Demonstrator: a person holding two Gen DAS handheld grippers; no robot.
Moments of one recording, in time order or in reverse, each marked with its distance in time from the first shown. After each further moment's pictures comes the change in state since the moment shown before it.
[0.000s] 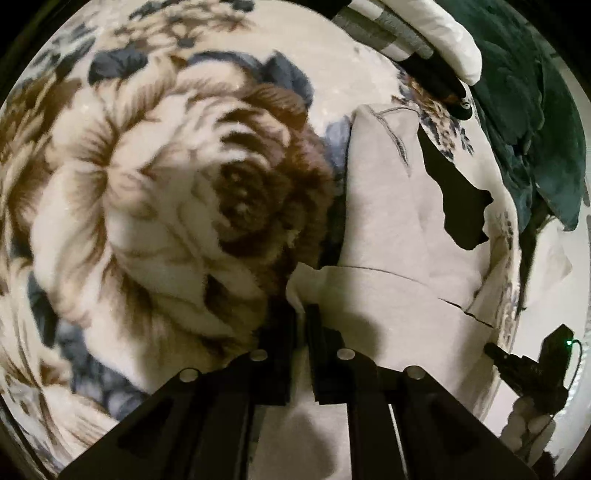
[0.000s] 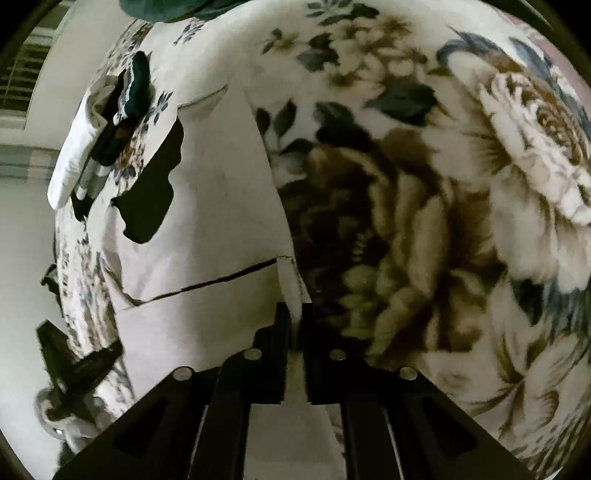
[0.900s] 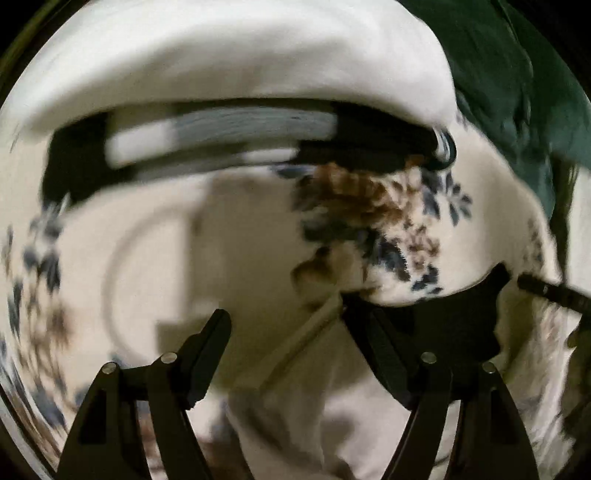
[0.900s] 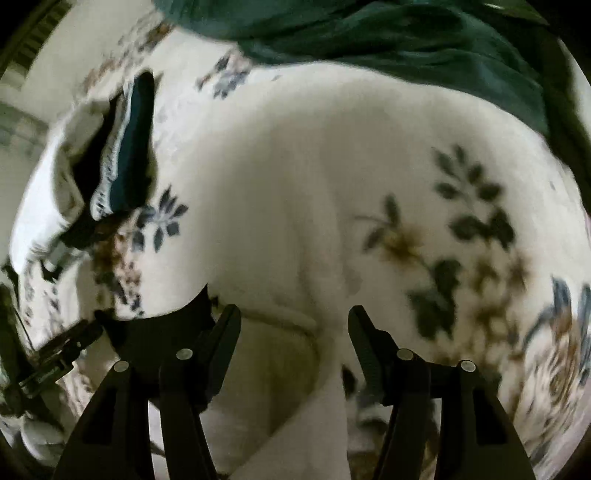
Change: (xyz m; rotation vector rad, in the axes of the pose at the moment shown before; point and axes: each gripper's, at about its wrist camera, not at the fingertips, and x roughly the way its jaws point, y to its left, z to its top) left arm 0.053 -0.131 0.149 0.438 -0.068 0.207; right arm 0.040 0.110 0.175 -0.211 -0.074 -0.222
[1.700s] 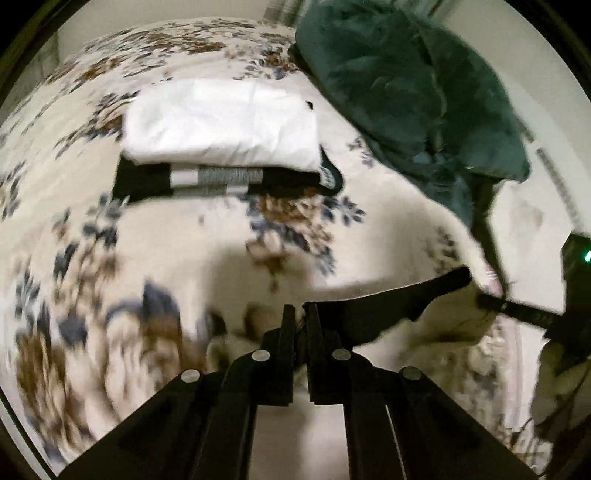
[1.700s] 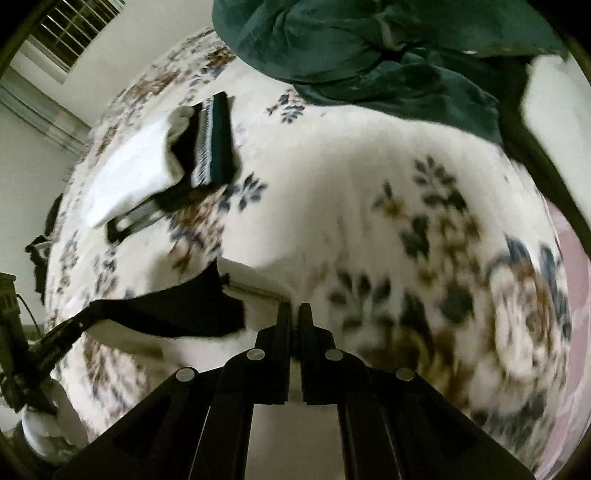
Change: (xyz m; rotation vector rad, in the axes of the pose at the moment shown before) left arm -0.149 -0.014 -0.098 -0.054 -0.218 -0.162; right arm -0.129 0.023 -0.109 -0.042 -0.163 0.087
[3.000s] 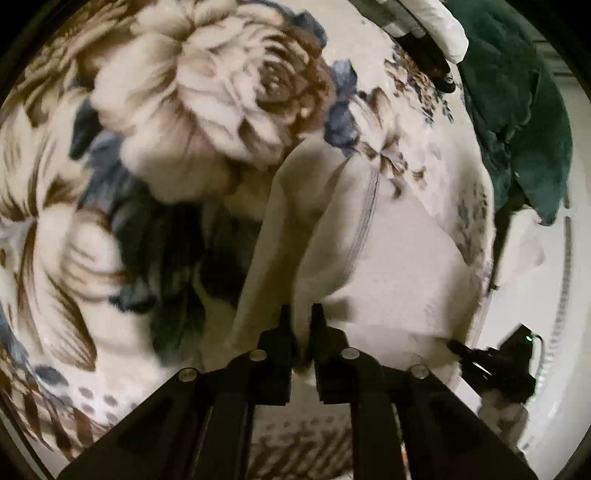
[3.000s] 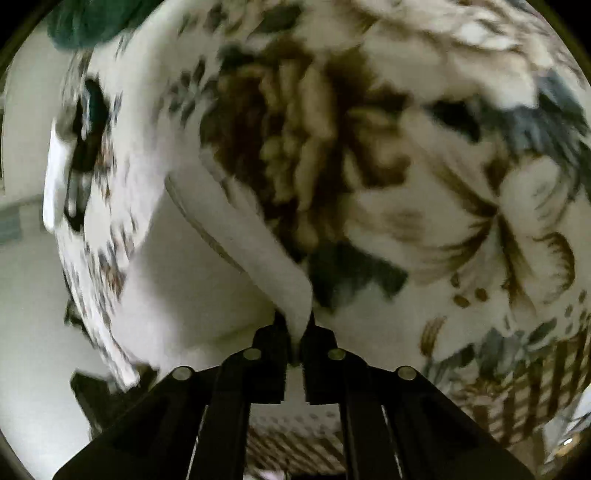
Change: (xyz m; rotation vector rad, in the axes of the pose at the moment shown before) left arm 0.009 0.081 -0.168 -0.509 0.326 -0.118; right arm 0.032 -0.120 -0.184 0.495 0.365 0.146
